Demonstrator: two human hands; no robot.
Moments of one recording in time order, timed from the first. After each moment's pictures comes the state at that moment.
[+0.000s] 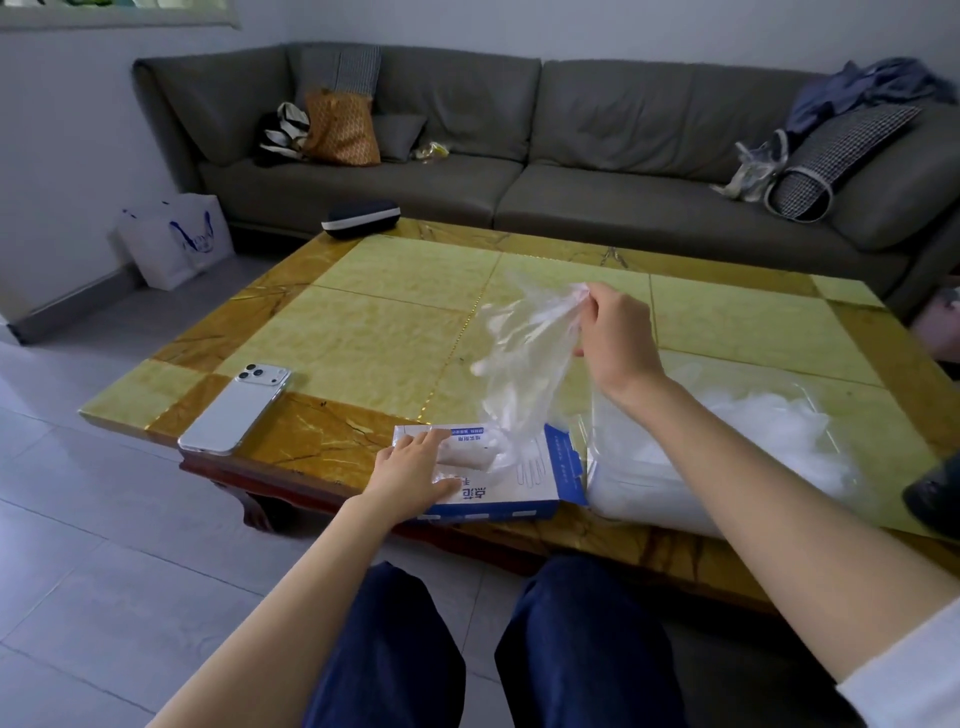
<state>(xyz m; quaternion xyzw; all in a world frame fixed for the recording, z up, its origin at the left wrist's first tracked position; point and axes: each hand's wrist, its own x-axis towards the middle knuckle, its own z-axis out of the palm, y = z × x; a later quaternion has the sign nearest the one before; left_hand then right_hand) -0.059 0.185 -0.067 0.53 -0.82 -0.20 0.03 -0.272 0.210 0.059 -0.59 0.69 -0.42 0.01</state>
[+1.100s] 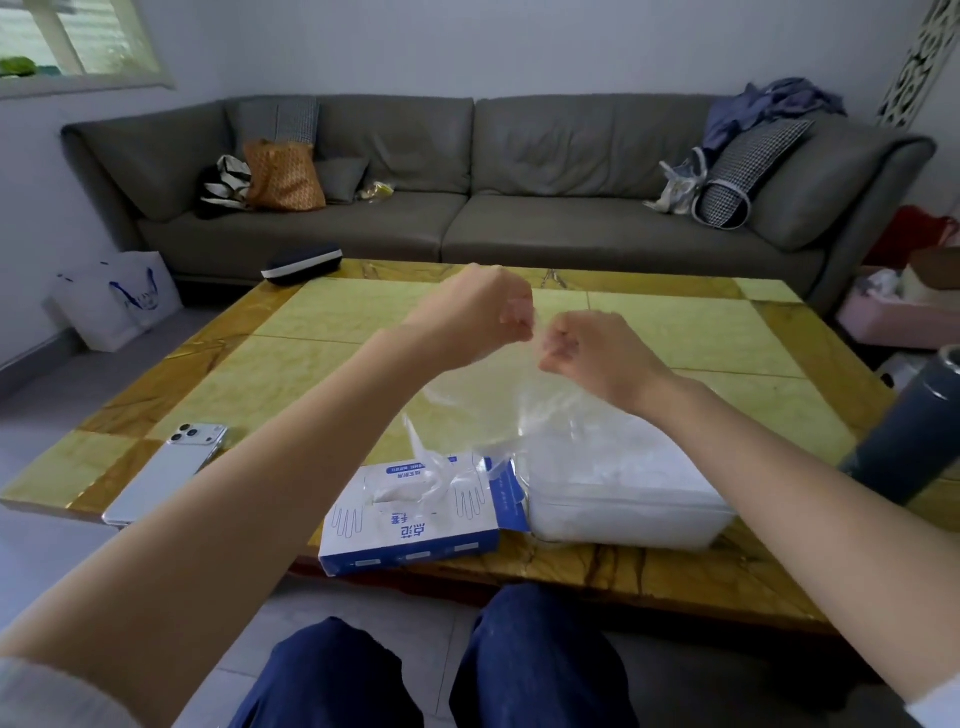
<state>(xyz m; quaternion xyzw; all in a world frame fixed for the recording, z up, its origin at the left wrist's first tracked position) -0.189 0.179 0.132 0.30 -0.93 -0.08 0.20 -0.340 0.249 0.090 -0.67 0.69 -0.26 0.05</state>
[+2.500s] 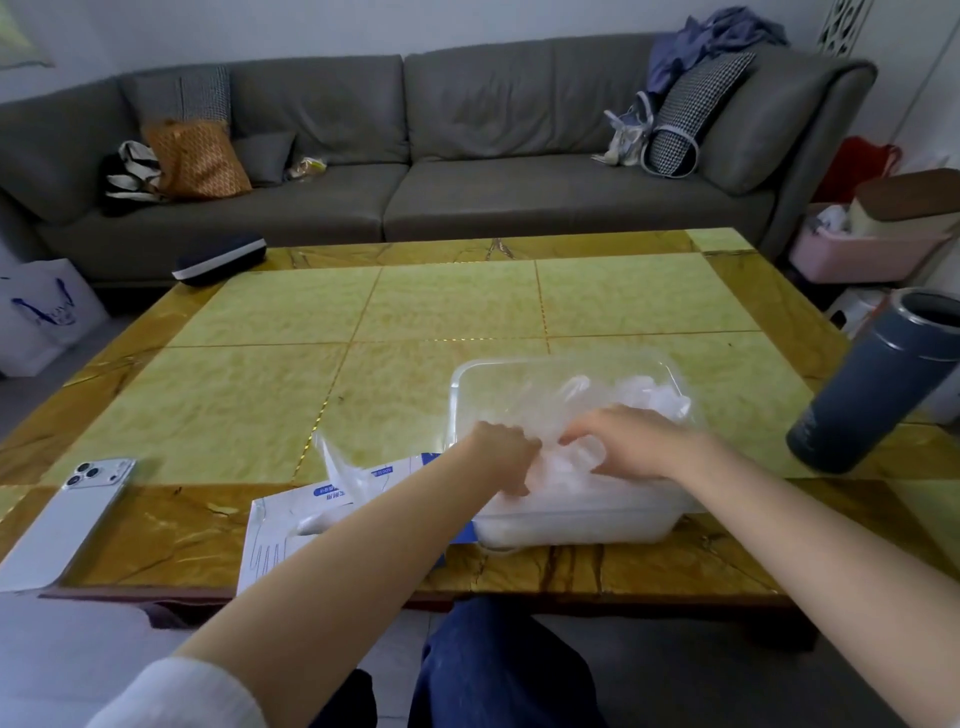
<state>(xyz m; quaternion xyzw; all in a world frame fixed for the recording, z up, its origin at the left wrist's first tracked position) -0.293 0.199 -0.014 0.25 -0.93 0.04 -0.25 -0.434 0.281 -0.007 -0.65 0.74 0.03 0.19</state>
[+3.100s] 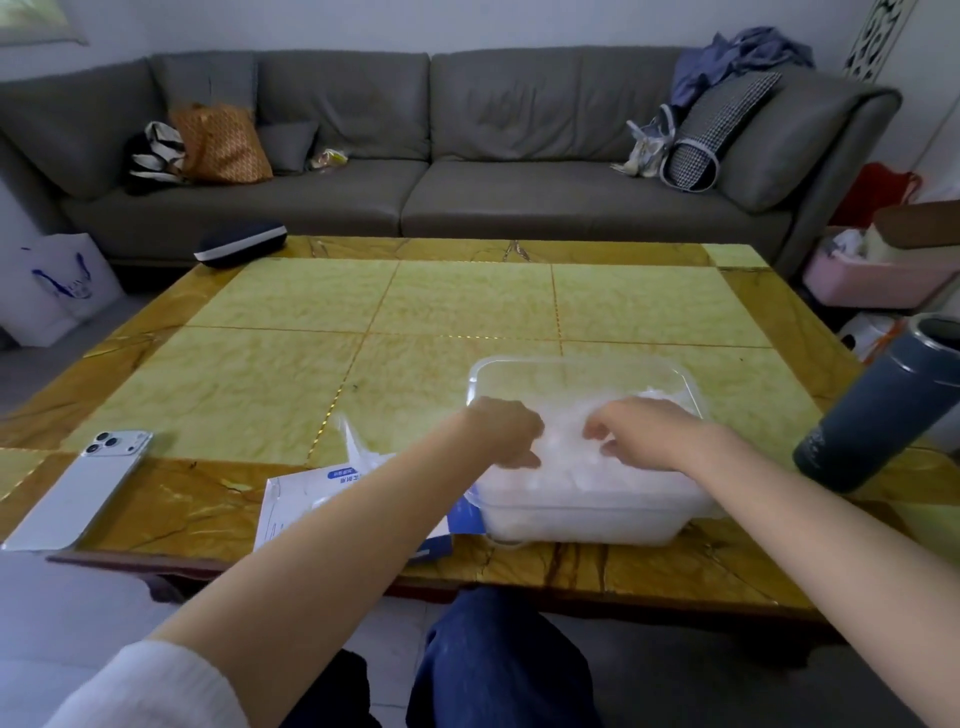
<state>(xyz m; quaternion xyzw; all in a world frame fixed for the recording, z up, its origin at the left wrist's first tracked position) -0.280 0.192 0.013 0.28 -0.94 -0.01 -0.20 -0.425 0.278 0.016 -0.64 0.75 0.10 0.15</state>
